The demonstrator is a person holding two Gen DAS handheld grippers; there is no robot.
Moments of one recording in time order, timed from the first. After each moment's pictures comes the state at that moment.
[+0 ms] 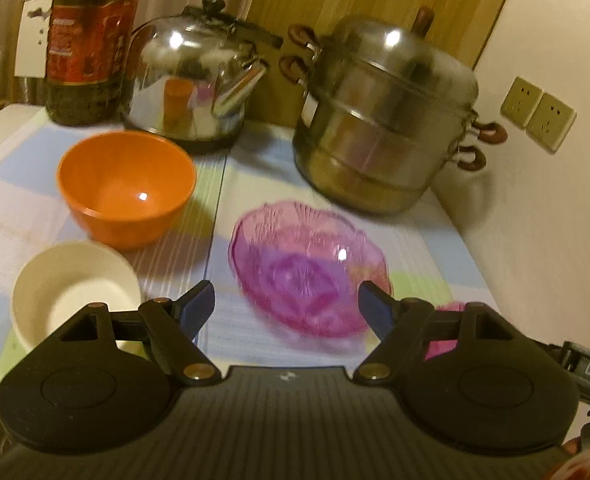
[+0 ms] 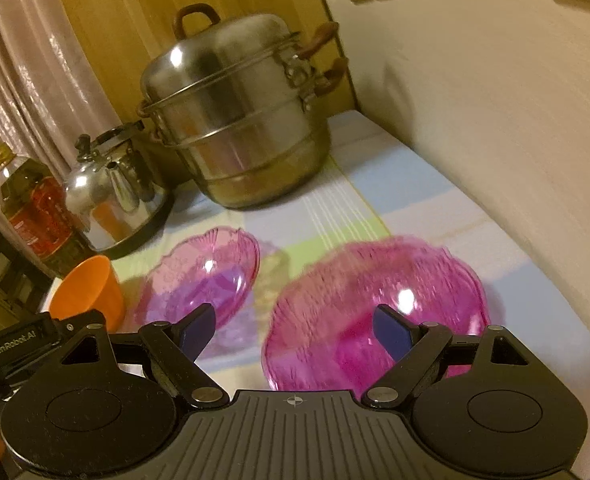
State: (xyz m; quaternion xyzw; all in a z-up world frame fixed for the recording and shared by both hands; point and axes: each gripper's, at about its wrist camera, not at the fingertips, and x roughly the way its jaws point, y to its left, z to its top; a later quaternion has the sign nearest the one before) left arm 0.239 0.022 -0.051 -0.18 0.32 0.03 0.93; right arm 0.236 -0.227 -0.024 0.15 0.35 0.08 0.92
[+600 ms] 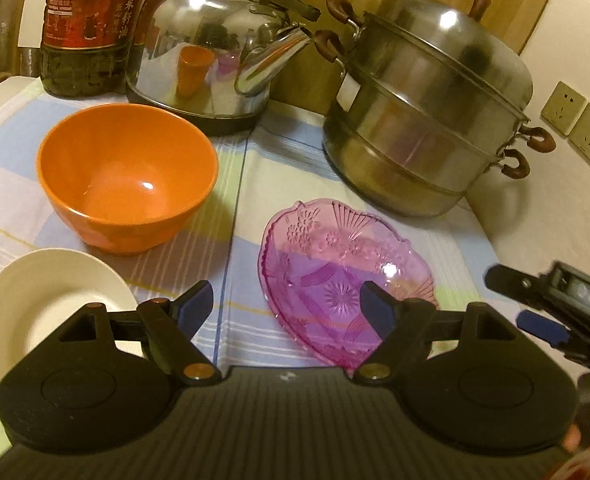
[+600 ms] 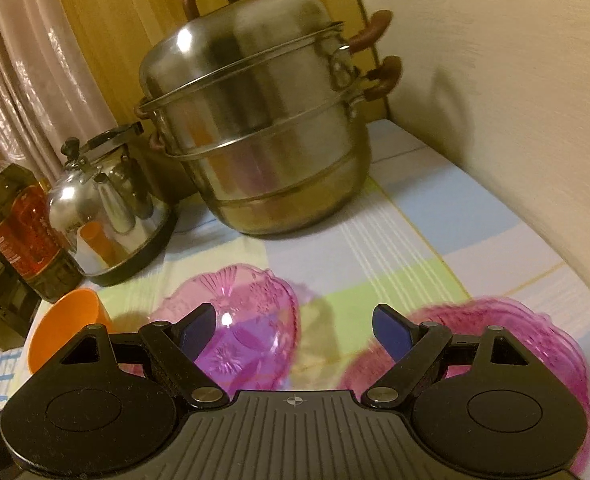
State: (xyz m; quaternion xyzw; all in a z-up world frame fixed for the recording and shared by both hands) left arm 0.290 0.055 -0.090 -0.21 0.35 0.04 0.91; right arm 0.322 -0.177 -0.044 0.15 0.34 0.09 0.92
